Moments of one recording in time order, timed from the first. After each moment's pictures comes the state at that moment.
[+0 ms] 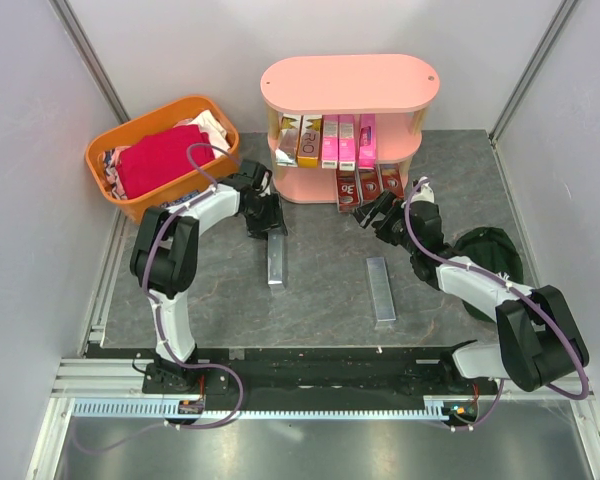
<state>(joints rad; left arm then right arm) -0.35 1.96 1.38 -0.55 0.23 -0.50 0.36 1.34 0.61 0.38 -0.08 0.84</state>
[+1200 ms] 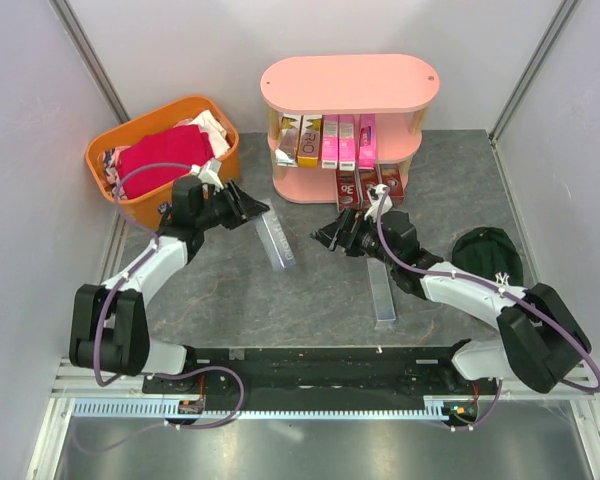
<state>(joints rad) -0.17 1.40 0.85 0.07 0.53 -0.68 0.60 1.33 0.64 0.41 -0.18 0.82</state>
